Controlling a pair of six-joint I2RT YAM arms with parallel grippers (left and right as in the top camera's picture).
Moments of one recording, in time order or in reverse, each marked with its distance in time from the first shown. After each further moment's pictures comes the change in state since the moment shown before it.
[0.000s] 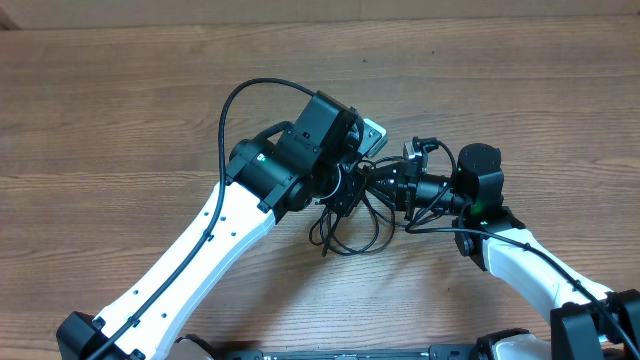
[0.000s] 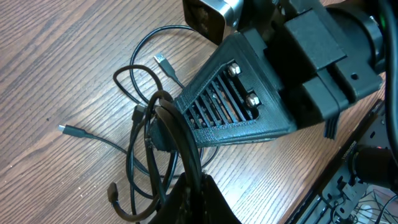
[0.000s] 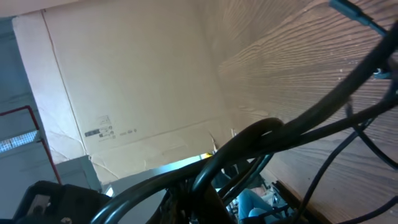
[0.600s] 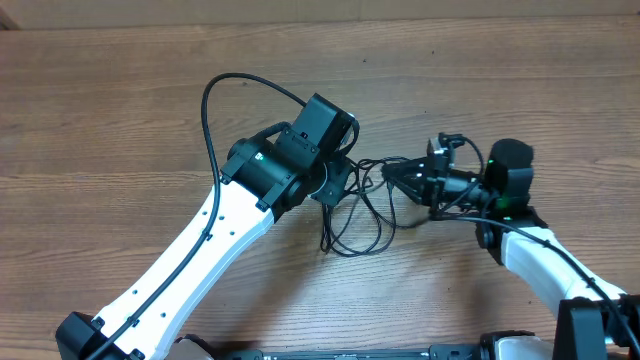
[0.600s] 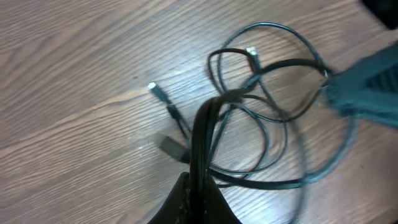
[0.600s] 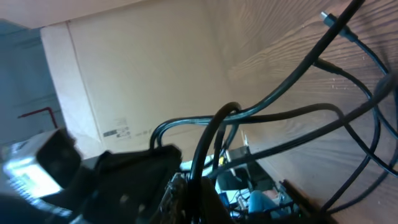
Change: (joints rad) left arm 0.011 0.000 0.000 -0.061 -0.308 -0.215; right arm -0.181 0.000 0.000 -0.008 -0.168 -0.019
